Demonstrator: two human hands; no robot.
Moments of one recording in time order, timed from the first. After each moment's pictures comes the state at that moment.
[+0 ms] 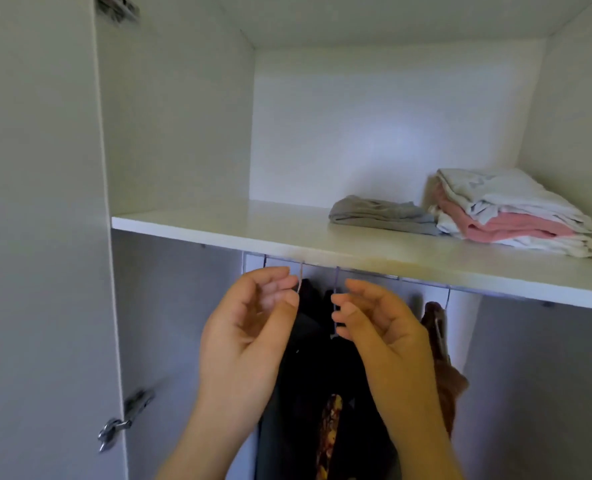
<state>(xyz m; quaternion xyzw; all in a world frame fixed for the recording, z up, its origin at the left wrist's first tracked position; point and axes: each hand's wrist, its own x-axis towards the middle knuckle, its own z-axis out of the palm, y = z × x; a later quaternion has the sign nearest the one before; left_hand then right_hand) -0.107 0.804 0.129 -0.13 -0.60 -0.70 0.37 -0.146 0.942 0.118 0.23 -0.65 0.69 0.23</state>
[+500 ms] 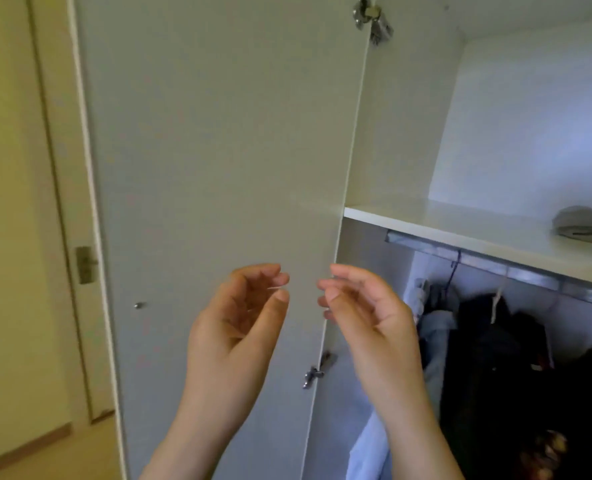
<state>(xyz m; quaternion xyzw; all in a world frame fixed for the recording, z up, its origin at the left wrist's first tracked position) 0.059 0.621 0.103 0.06 -0.64 -0.56 0.52 -0.041 0.718 0.110 0.39 -0.57 0.72 0.02</state>
